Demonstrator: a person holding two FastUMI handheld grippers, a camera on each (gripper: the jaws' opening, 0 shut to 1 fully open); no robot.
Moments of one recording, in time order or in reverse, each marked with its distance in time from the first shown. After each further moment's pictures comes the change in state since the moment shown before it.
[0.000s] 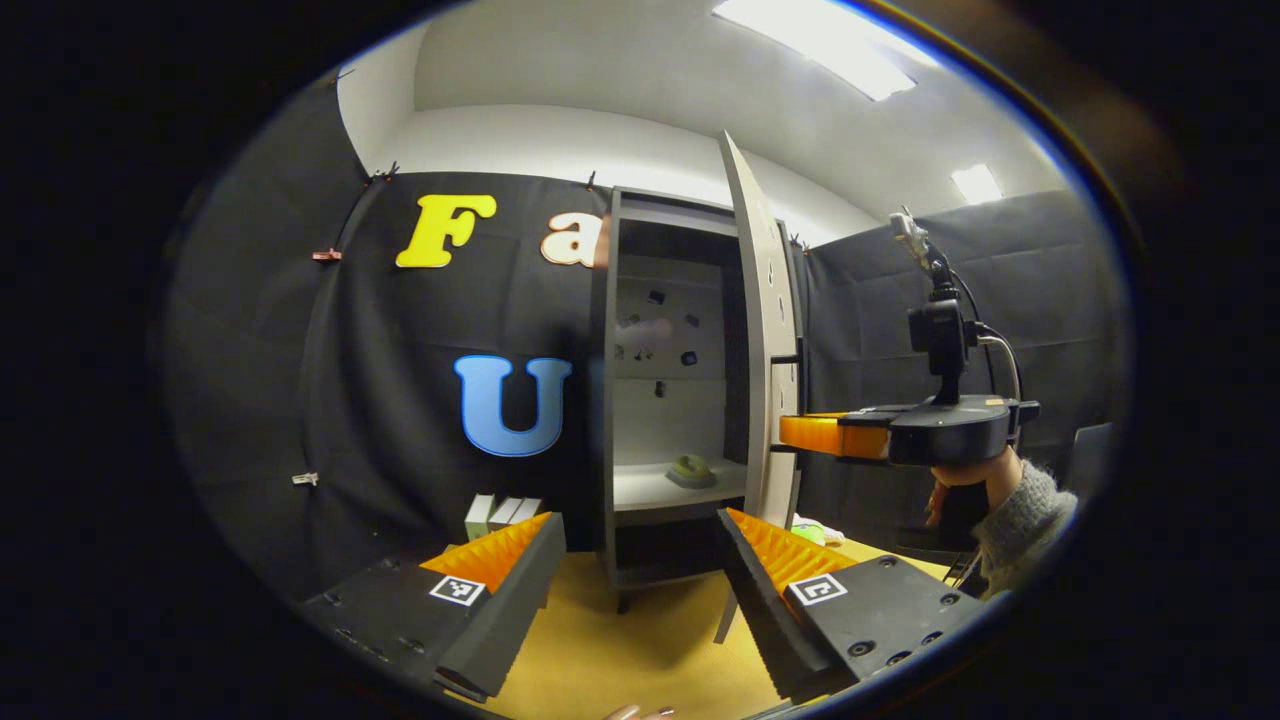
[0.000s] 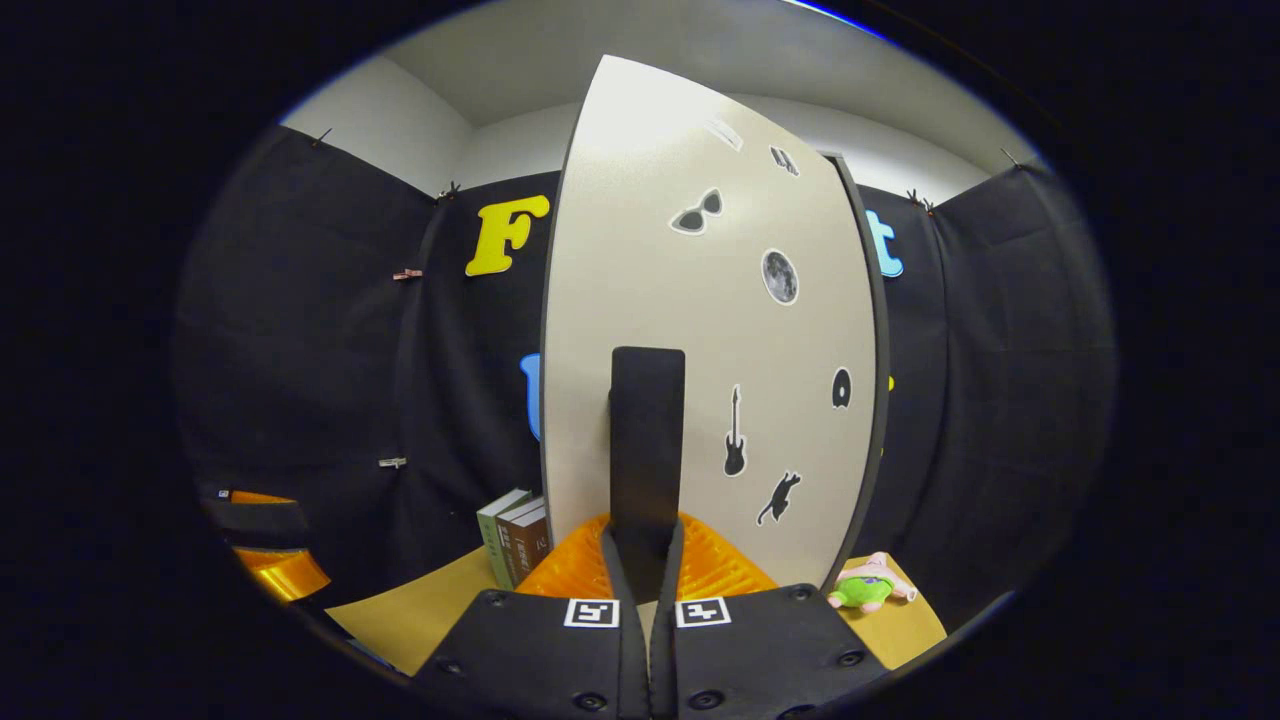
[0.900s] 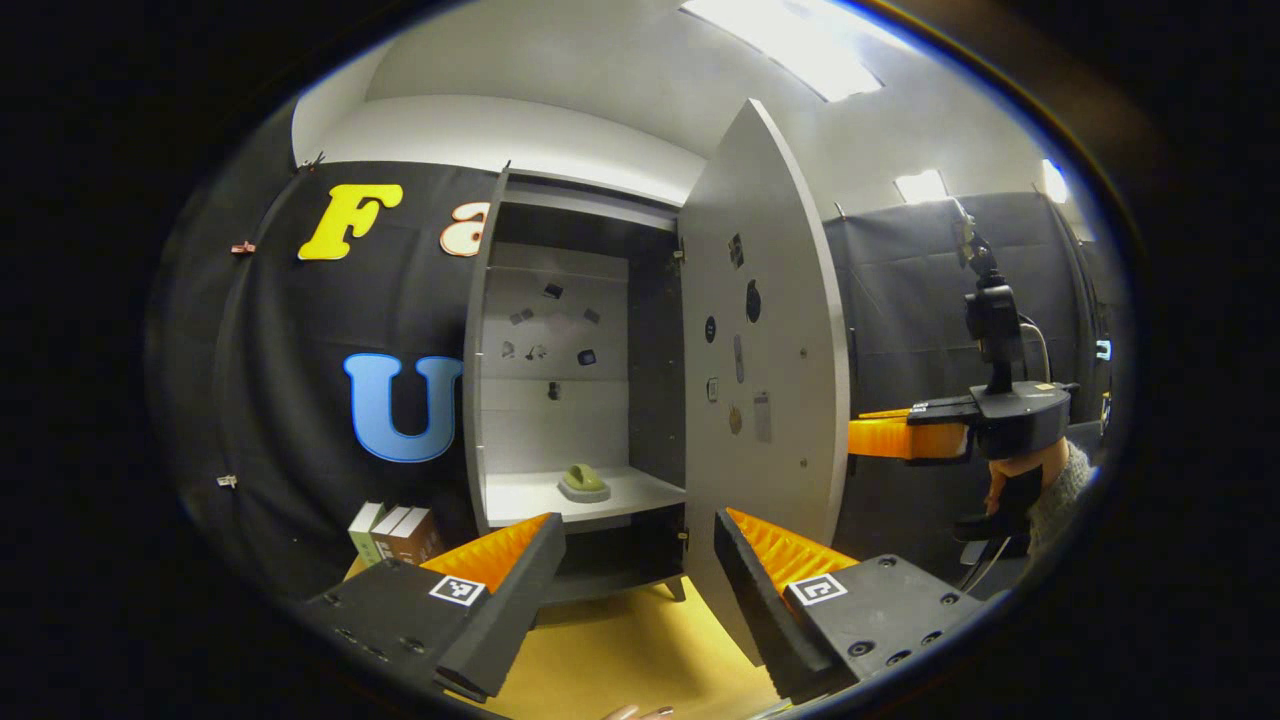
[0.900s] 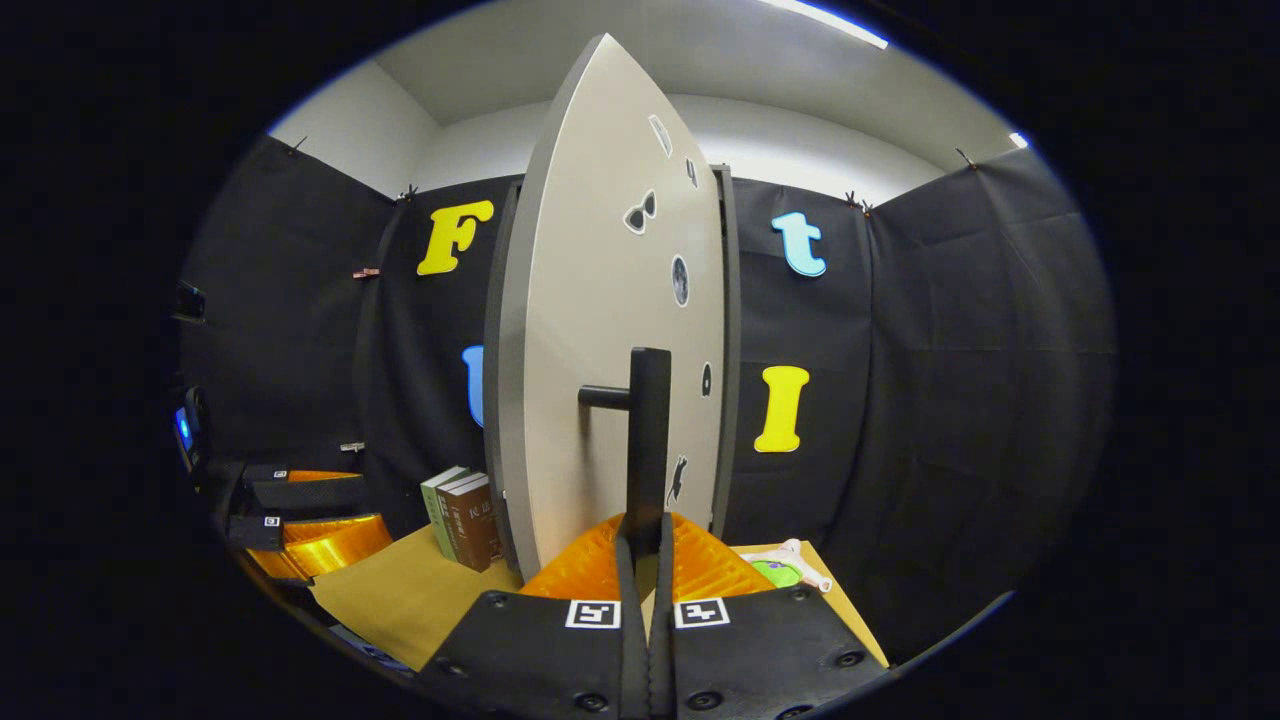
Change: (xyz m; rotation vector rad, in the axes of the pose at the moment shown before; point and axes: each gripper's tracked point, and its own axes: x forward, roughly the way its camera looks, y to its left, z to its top) left arm 0.072 -0.123 0.003 0.005 -0.008 -0.212; right arm -0.061 -0.117 0.002 -0.005 0.012 -0.114
